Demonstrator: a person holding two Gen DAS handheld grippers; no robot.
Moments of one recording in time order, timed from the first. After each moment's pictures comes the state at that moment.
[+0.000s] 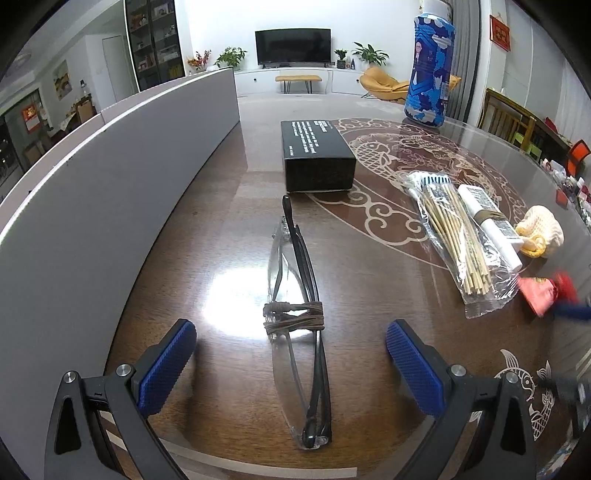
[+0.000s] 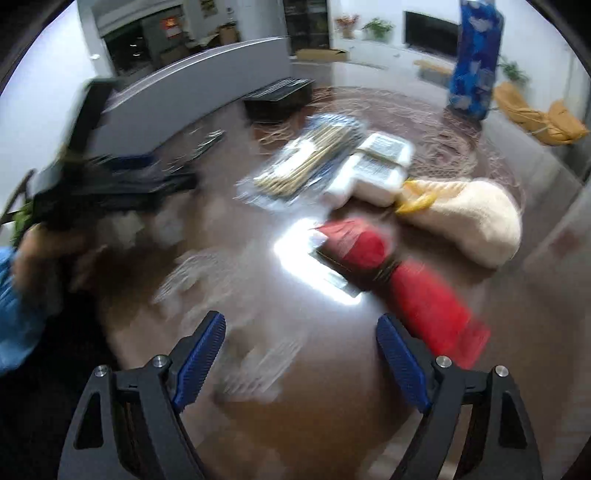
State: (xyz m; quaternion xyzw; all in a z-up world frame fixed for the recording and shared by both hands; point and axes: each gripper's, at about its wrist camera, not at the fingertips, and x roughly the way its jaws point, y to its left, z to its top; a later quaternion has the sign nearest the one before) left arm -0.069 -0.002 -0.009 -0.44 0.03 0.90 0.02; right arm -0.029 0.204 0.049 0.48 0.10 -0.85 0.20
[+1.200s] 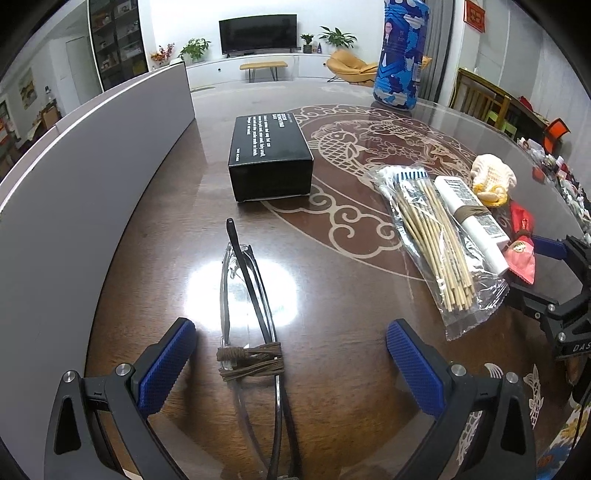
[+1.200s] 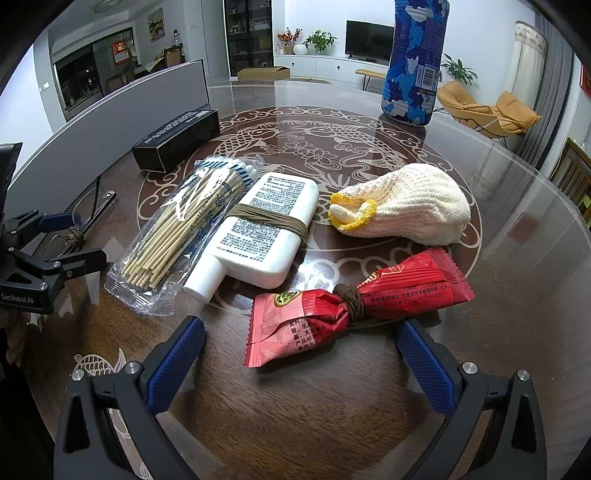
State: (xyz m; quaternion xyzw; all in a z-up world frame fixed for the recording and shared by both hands) left arm -0.099 0.016 -0.011 -0.47 0.04 0.88 0.08; right arm -0.096 0.229 0.043 0.45 0.07 -0.88 0.13
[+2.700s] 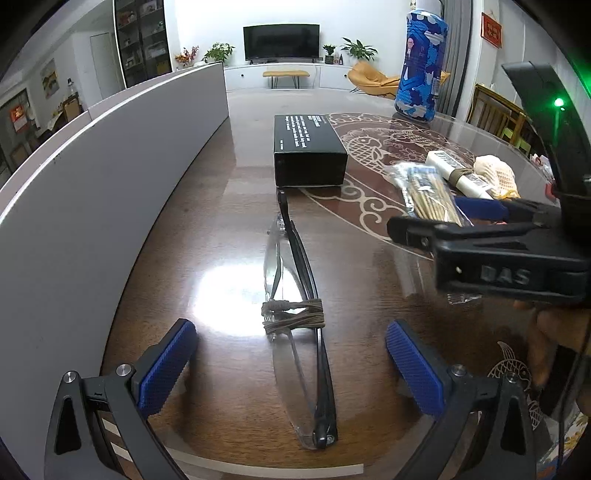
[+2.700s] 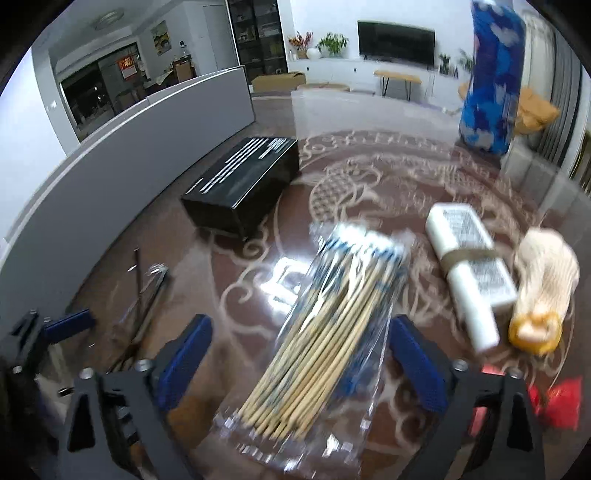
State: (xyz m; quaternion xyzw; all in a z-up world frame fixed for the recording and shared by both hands) left arm -0.075 -0.004 -0.013 -0.45 0.02 0.89 0.04; right arm -0.150 0.121 0.047 0.44 0.05 -0.88 0.15
